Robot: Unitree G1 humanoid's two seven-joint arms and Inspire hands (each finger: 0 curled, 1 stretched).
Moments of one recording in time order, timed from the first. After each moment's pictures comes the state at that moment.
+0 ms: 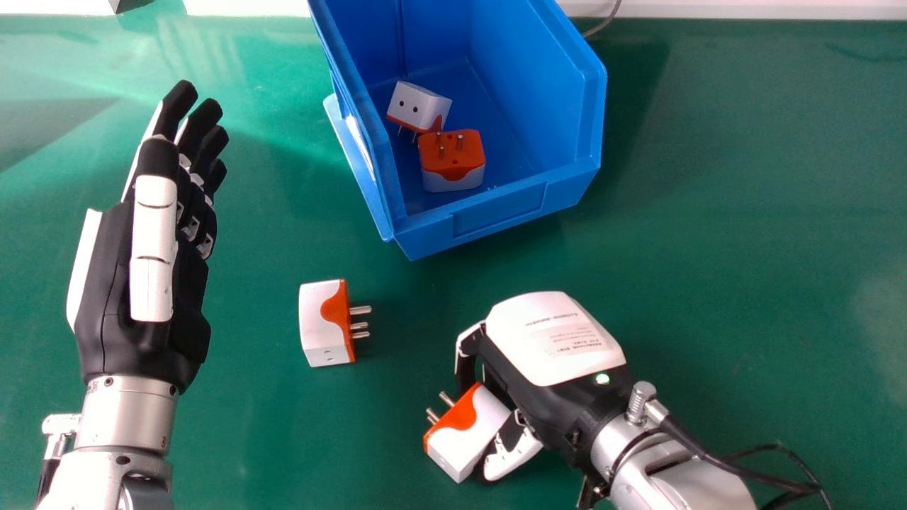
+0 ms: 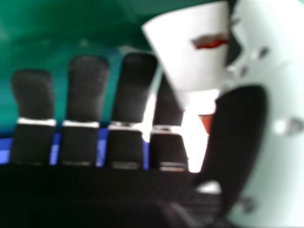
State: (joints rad) left arm 0.15 0.12 0.24 -0.17 -0.34 -0.17 -0.26; right arm -0.01 -0.28 0.57 -0.11 -1.07 0.13 0.19
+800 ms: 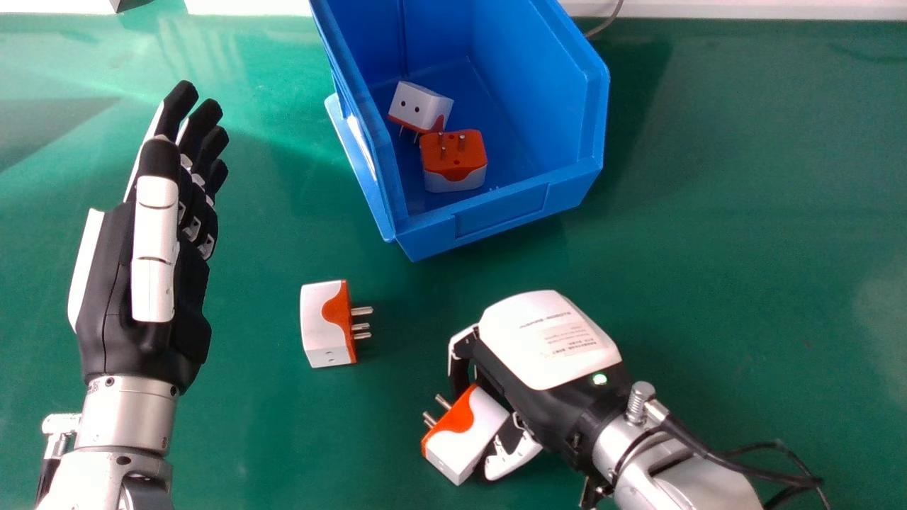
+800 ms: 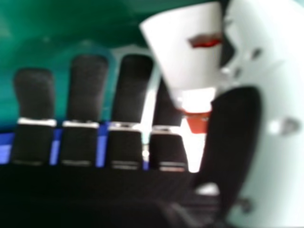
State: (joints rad) left arm 0.16 0.12 0.24 -0.17 -0.35 -0.17 -0.26; right arm -0.01 -0.32 0.56 -0.12 -1.06 0.08 0.18
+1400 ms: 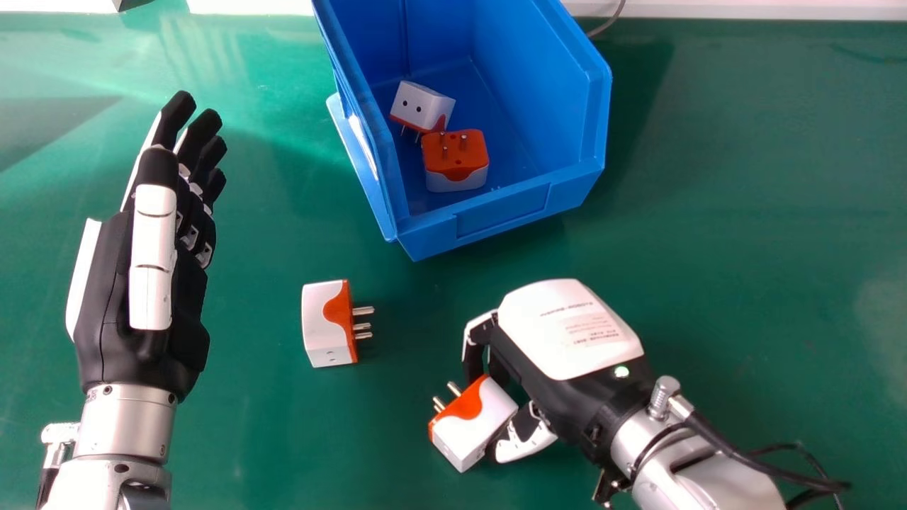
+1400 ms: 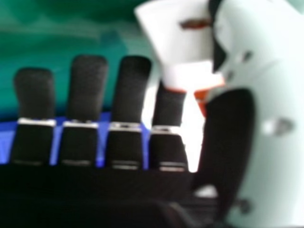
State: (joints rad) left arm 0.17 0.12 0.24 -0.17 -0.35 -0.17 -0.26; right arm 0.02 -0.32 0.52 -0.21 -1.05 0.10 0.21
